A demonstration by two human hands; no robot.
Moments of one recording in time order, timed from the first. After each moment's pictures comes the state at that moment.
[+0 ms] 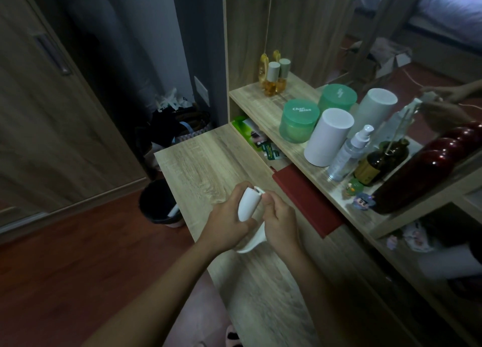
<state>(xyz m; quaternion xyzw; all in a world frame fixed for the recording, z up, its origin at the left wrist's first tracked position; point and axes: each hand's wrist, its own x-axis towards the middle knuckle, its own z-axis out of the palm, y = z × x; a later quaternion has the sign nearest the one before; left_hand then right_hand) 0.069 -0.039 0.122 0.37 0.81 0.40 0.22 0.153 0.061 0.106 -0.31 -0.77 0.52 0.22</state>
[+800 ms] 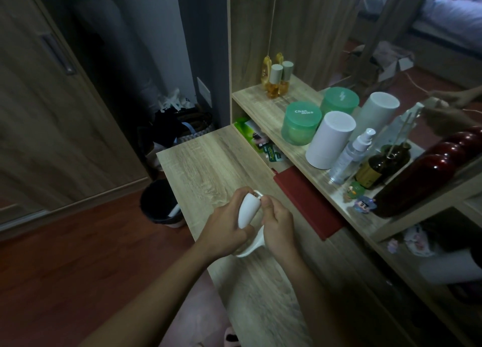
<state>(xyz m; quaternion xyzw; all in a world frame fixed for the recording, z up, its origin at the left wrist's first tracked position) 0.073 -0.048 0.127 0.40 0.81 0.37 0.22 0.152 0.053 0.108 -0.33 -0.70 0.59 0.20</state>
